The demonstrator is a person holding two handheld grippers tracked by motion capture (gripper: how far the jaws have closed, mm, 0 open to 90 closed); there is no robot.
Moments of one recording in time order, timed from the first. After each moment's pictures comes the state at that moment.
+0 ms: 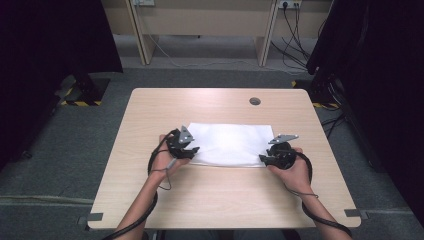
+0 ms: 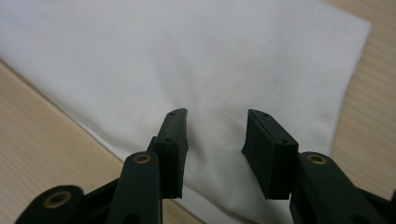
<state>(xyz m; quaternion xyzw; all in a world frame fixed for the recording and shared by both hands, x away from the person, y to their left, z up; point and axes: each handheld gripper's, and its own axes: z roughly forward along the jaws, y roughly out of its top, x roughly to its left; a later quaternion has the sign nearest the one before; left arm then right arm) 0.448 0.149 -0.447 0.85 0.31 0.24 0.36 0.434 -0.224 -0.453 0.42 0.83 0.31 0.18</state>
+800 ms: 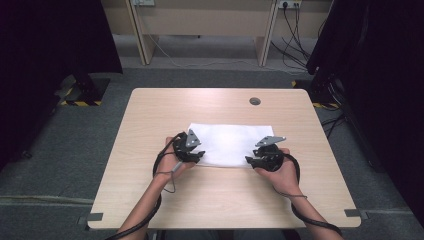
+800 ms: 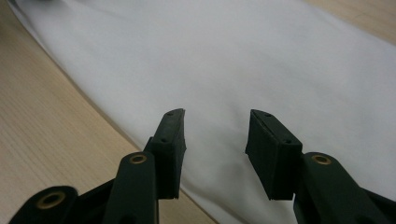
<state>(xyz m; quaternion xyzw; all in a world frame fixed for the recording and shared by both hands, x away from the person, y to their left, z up) 0.443 0.108 -0.459 0.88 0.26 0.22 0.33 0.426 -0.184 -0.456 0.38 0.85 0.33 0.16</state>
